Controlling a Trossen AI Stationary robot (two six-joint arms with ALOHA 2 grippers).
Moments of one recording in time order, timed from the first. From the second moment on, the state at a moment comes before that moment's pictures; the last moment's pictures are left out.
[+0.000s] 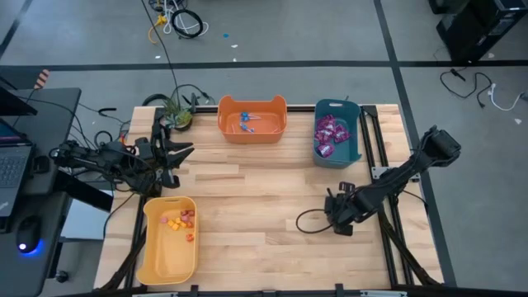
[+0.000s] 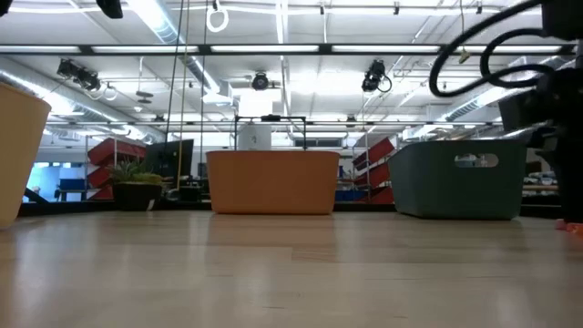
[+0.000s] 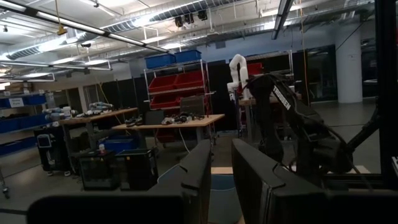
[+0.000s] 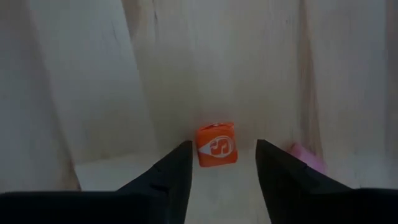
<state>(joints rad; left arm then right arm) -0.28 0.36 0.47 0.19 -0.53 0.26 0.56 1.43 0.67 -0.76 0.16 0.76</state>
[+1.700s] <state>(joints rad) -0.28 0.36 0.47 0.15 -0.53 0.26 0.56 1.48 0.67 -0.72 0.13 0.82</state>
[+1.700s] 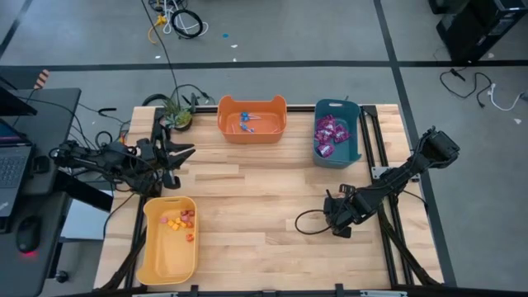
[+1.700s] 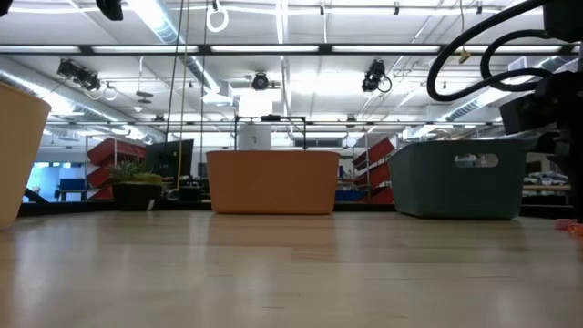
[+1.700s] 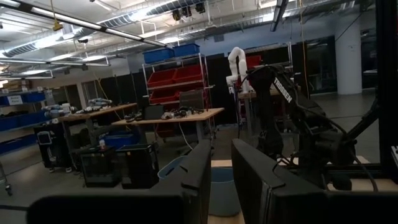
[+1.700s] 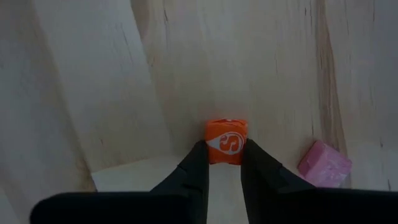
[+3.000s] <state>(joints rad) -0.28 0.36 0.47 0.19 -0.53 0.26 0.26 1.73 0.79 0.77 0.25 0.05</state>
